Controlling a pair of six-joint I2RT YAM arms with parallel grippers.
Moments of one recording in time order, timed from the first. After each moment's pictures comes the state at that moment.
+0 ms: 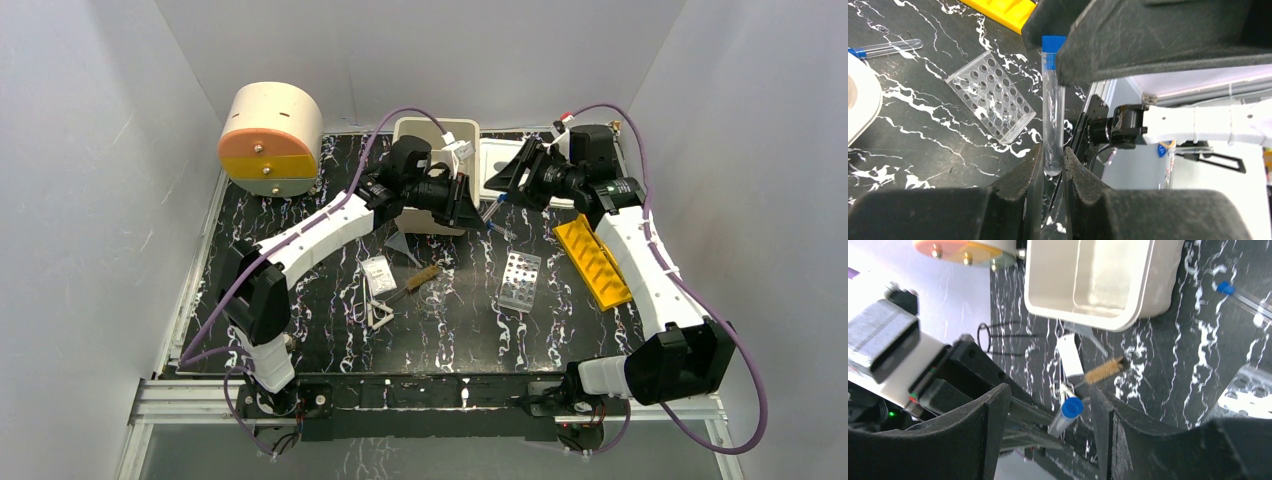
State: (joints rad) left arm -0.71 1.77 1.53 -0.25 0.72 -0.48; right arm 0.22 1.32 1.32 -0.57 -0.51 0.73
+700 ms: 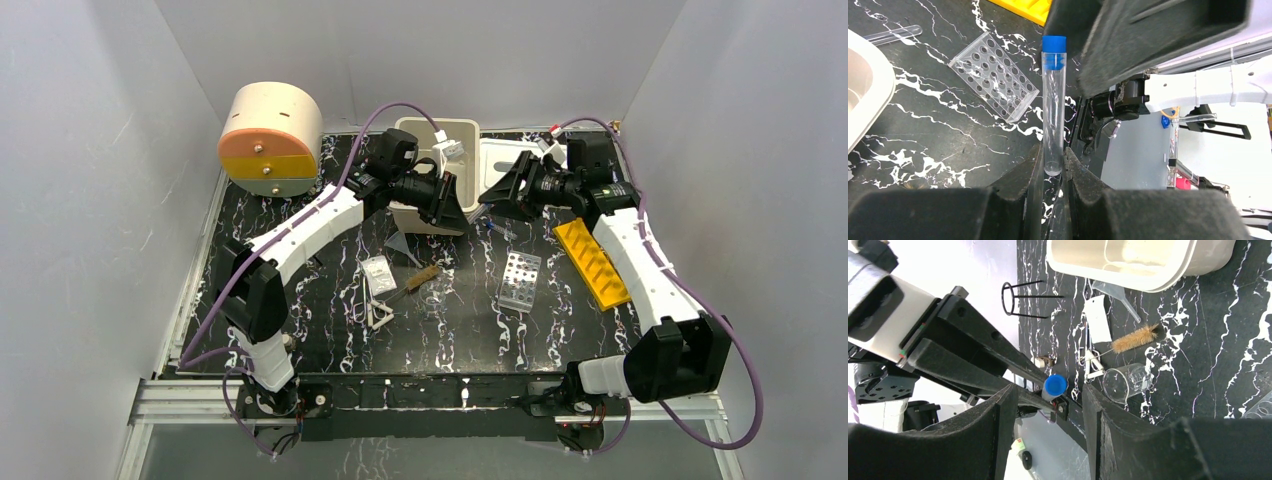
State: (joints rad) left arm -0.64 1.77 1.57 -0.42 0.86 -0.28; right arm 0.21 1.32 1.26 -0.58 -0.73 0.75
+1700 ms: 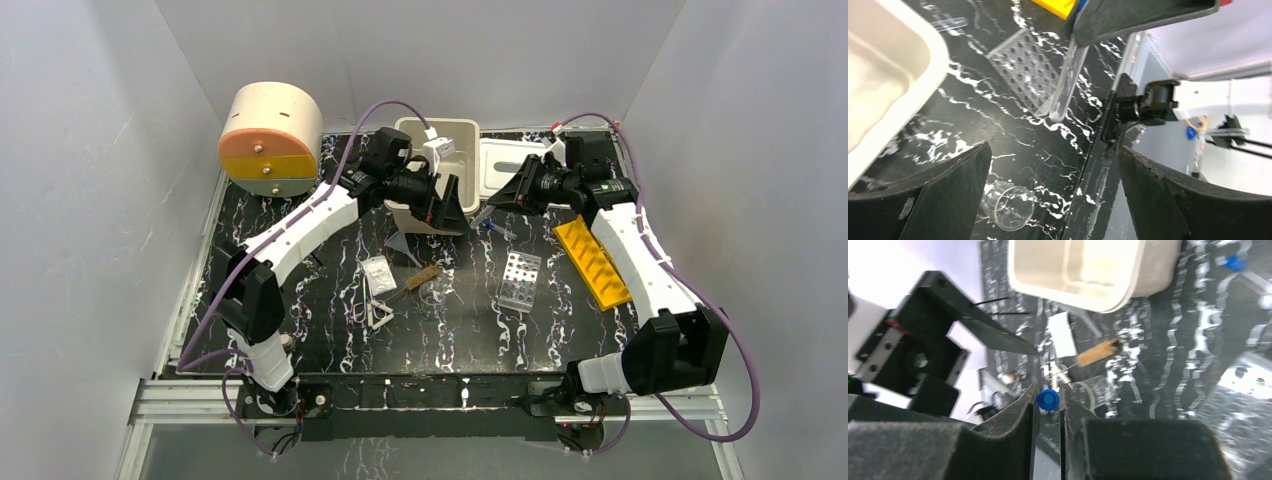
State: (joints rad) left arm -0.62 1.76 1.57 -0.47 0.81 -0.24; right arm 0.20 1.36 1.26 -0.58 -0.68 0.69
